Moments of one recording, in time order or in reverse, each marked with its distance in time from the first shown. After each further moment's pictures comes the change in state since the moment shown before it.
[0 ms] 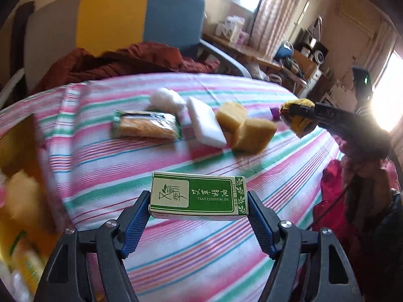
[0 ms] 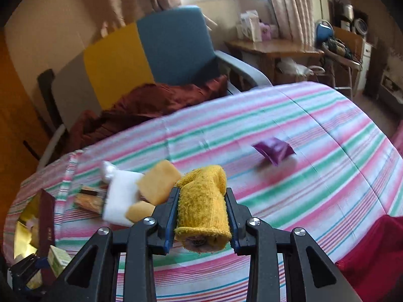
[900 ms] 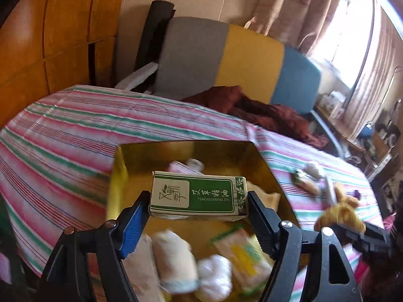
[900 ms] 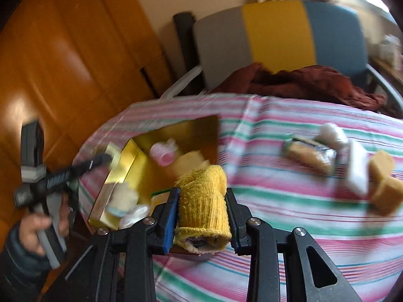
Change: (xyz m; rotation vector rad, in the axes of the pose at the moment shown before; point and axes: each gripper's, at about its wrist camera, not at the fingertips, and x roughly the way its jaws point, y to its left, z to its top) left arm -0.165 0.214 -0.043 -0.384 -0.223 0.433; right arm -0.041 0.276 -0.115 -0.415 0.169 0.558
